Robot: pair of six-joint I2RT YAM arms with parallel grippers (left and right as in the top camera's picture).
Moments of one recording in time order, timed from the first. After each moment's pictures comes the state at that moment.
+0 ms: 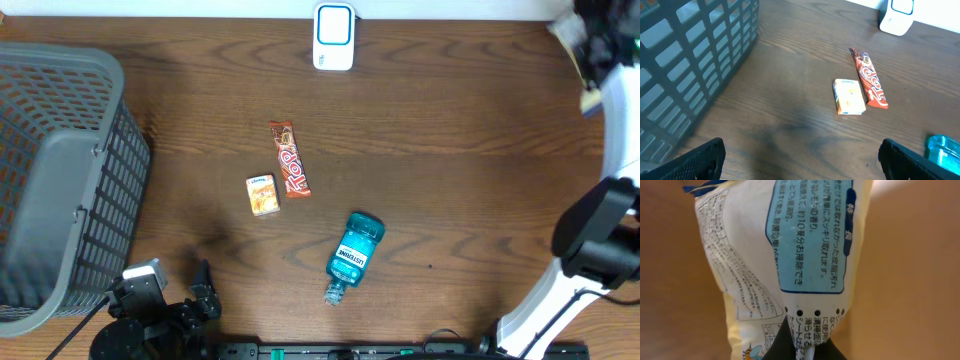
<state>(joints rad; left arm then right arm) 0.19 0.01 0.61 -1.13 0.13 -0.15 -0.37 2.09 1.87 -0.58 0.28 -0.67</state>
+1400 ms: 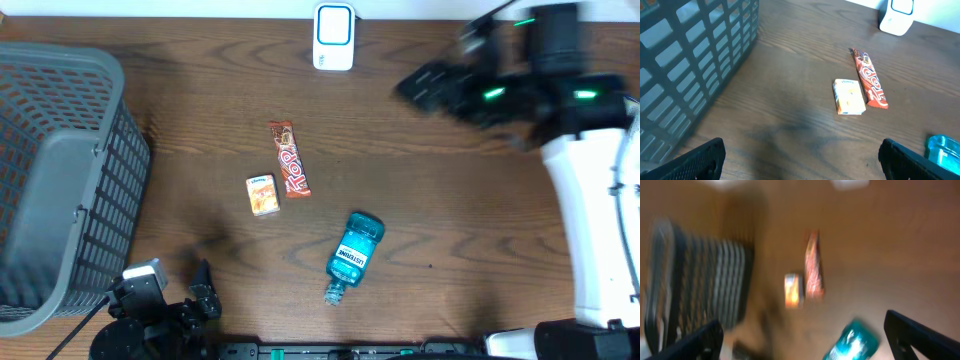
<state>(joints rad) 0.19 0.01 0.61 -1.13 0.13 -0.15 0.19 1.59 1.75 -1.16 -0.58 0.35</state>
